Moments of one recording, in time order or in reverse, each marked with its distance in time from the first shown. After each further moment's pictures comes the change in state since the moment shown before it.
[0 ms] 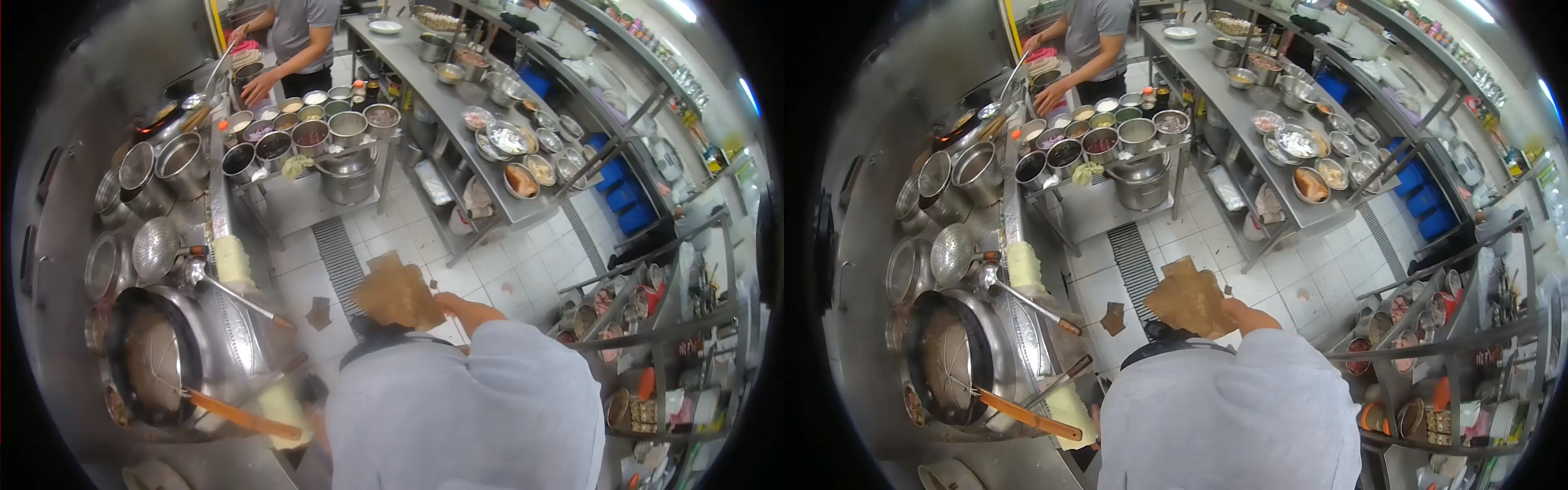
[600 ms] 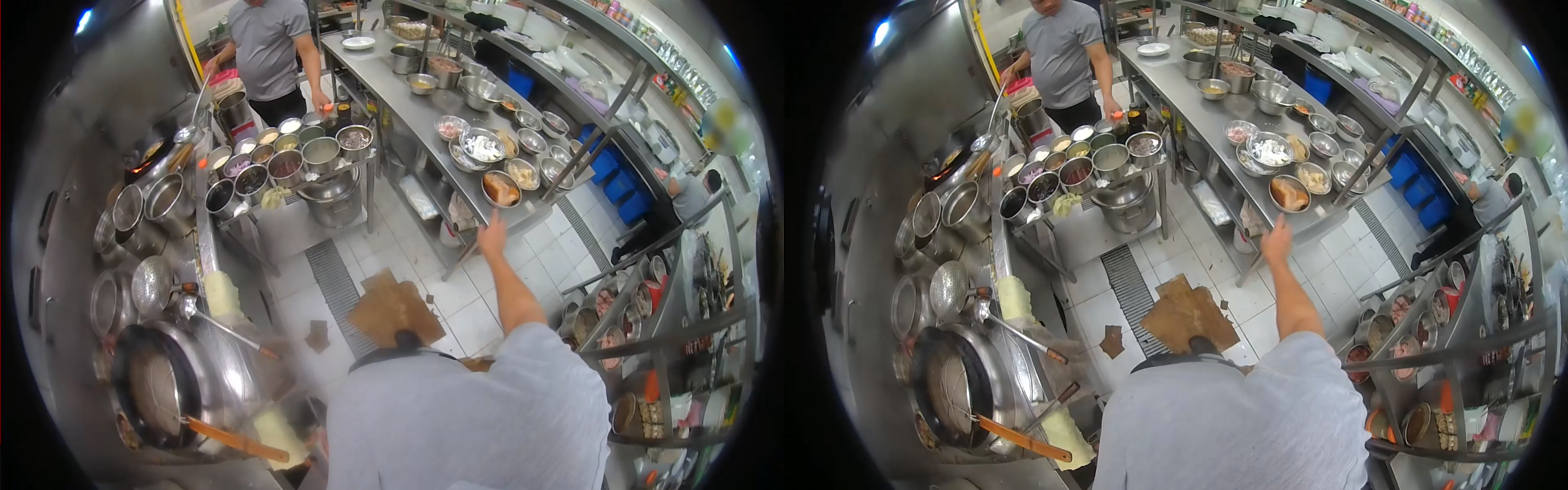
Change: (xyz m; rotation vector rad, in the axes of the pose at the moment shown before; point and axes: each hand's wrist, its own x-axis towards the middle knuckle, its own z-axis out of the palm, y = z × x) left_hand -0.017 0.006 0.068 -0.010 -0.106 -0.197; right_hand -0.043 0.097 -0.231 0.246 1.388 0.047
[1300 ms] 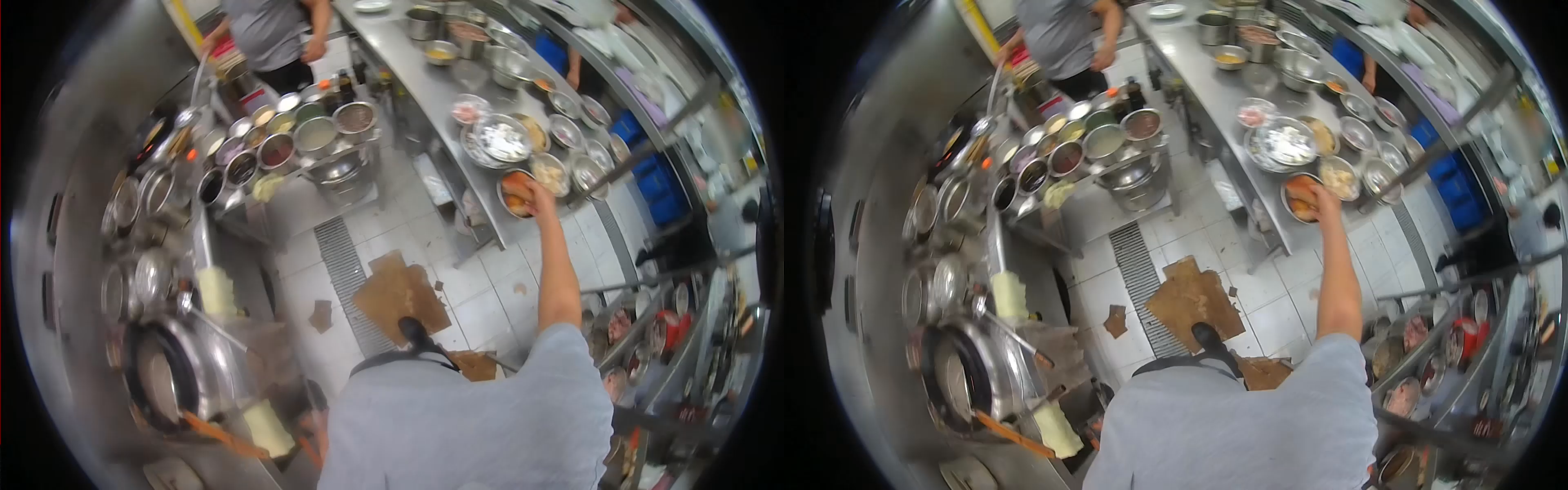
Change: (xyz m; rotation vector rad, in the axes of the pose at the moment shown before) left_hand -0.028 0.052 0.068 0.355 -0.150 0.187; right_hand 0.201 0.080 -0.001 0.879 -0.367 0.710
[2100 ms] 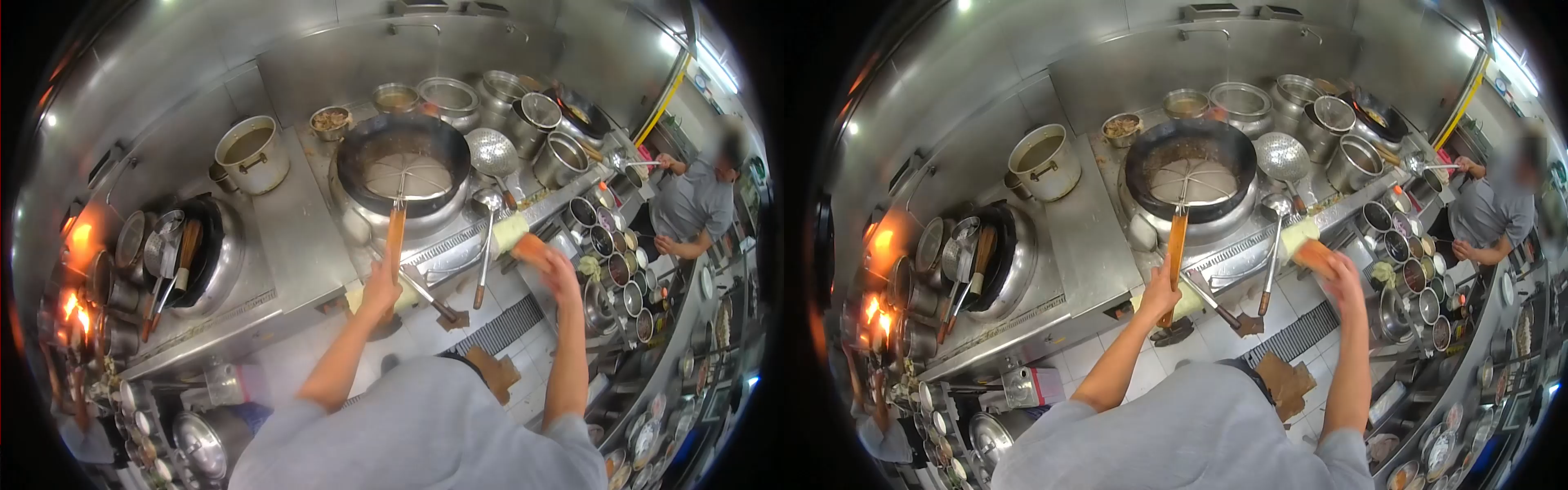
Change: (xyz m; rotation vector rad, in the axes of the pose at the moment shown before) left_hand -0.107 0.106 -0.259 -0.052 0.915 -0.128; right_hand -0.581 0.032 0.496 -0.425 -1.574 -0.195
